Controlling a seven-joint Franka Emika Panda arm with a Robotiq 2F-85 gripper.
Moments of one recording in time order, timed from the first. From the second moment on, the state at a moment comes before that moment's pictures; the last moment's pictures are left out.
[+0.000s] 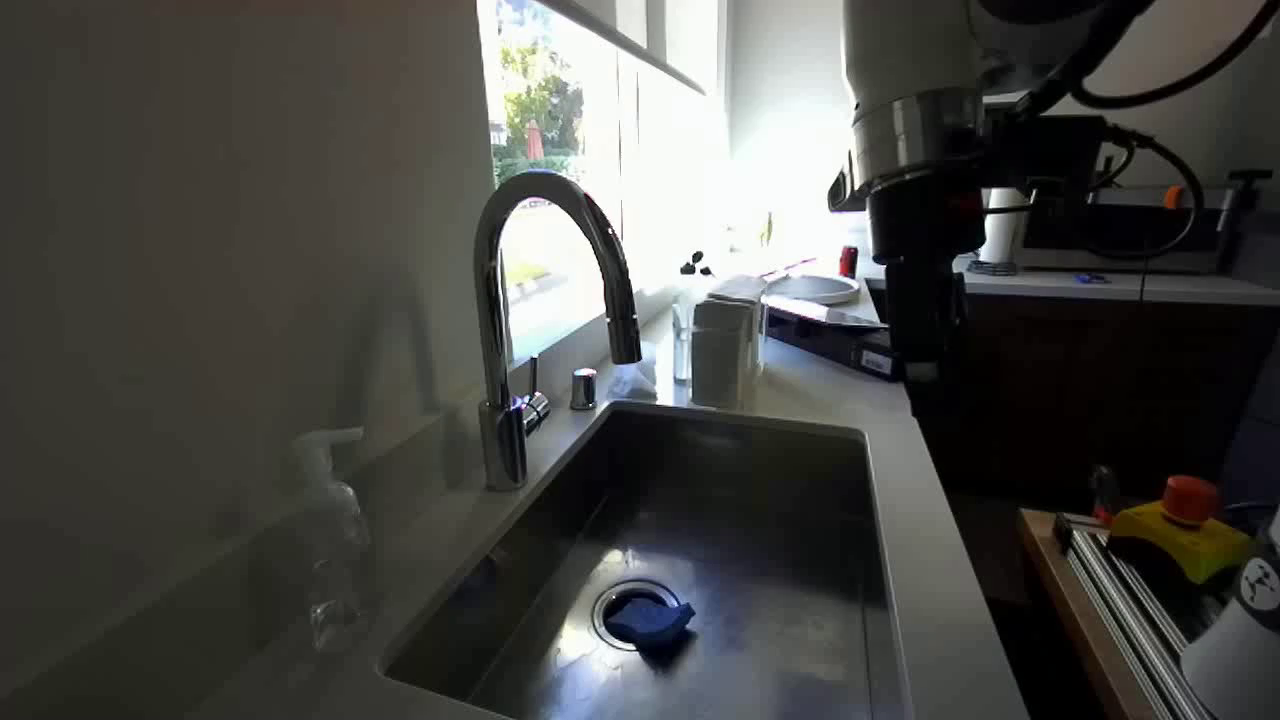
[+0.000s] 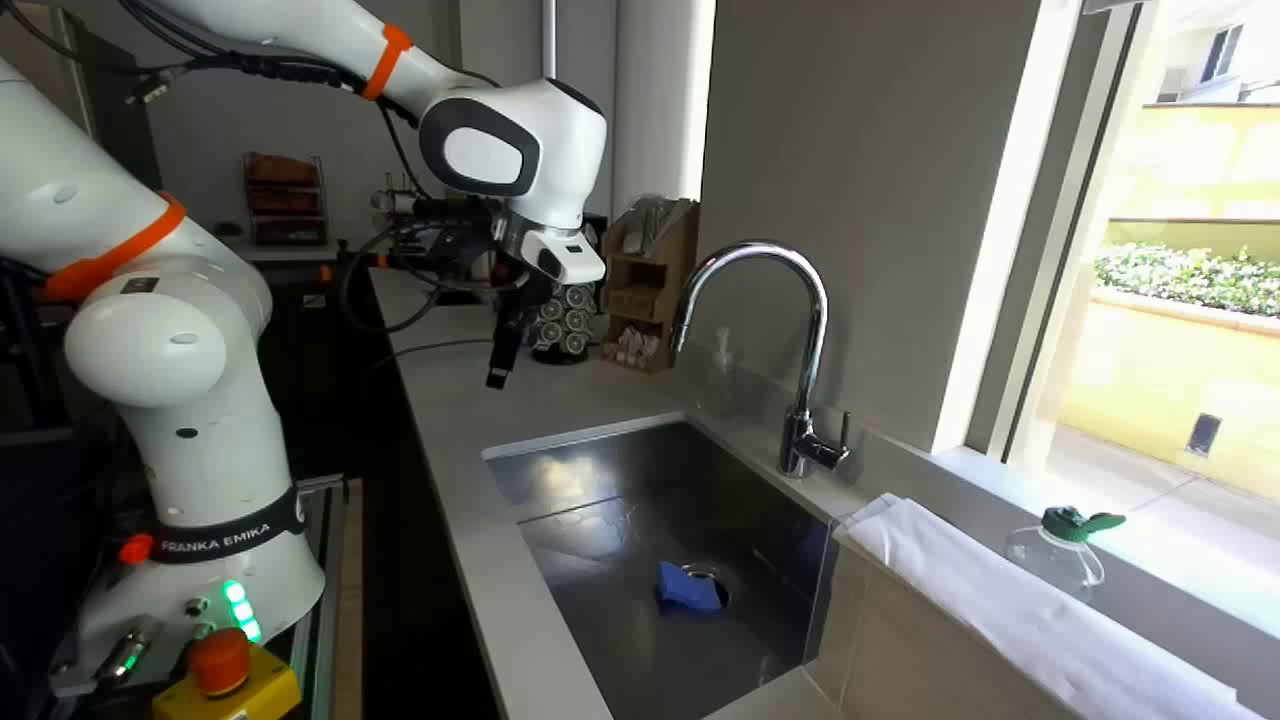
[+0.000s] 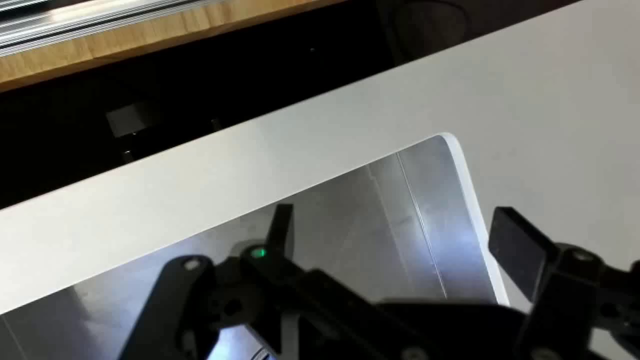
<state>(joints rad) 0.00 -0.62 -0.07 -2.73 0.23 1.90 0.14</state>
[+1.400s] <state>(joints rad) -0.04 -0.51 -0.05 -2.65 0.23 2.12 0.14</state>
